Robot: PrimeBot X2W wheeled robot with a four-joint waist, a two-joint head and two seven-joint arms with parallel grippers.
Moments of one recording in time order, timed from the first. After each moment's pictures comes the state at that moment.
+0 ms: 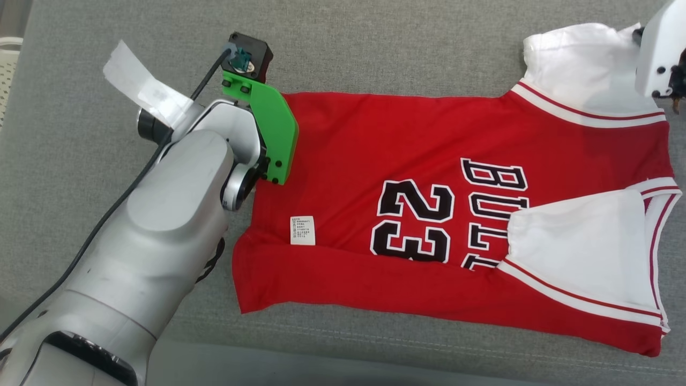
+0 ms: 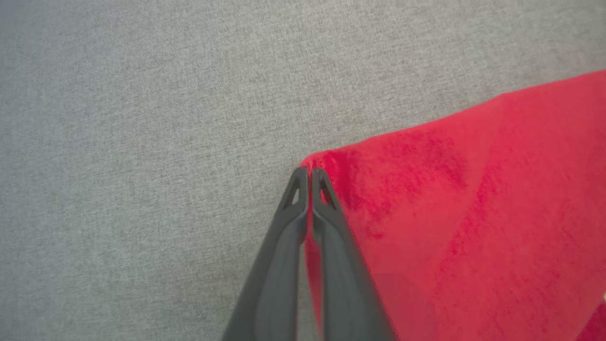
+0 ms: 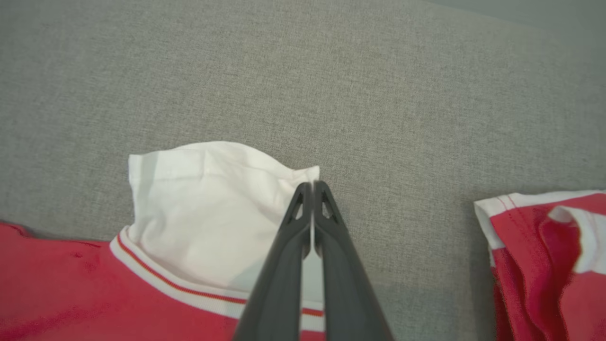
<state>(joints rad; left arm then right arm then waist) -1.03 0.17 -0.83 0.73 -0.67 0.08 0.43 -0.96 -0.44 0.11 0.49 0.34 0.13 0.82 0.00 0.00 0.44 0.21</state>
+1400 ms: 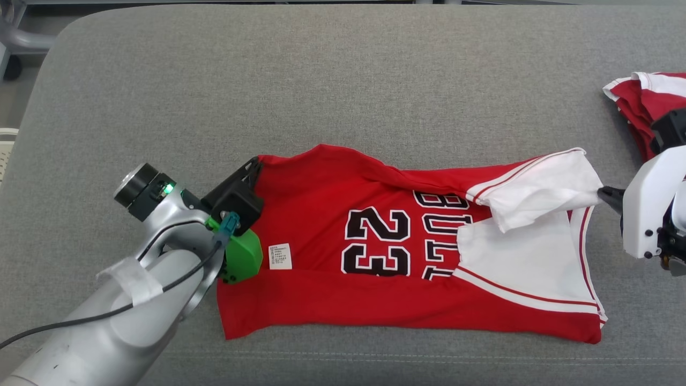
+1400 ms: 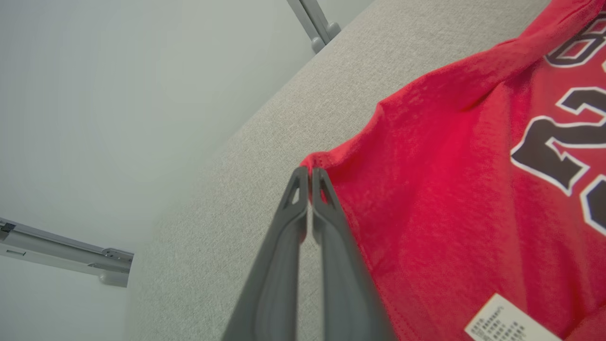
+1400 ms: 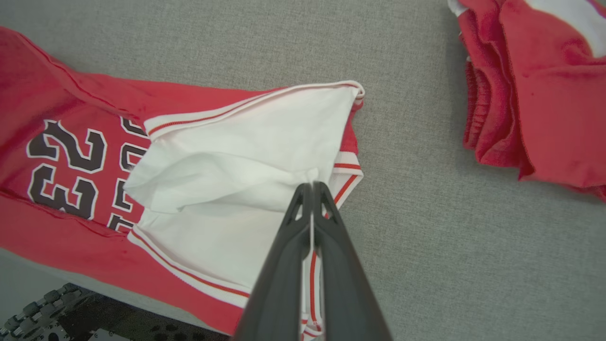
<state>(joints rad) -0.78 0.43 -1.04 0.53 -0.34 0.12 -0.12 -0.36 -0.50 0.02 -0.05 0.54 0.13 1.01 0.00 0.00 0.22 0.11</state>
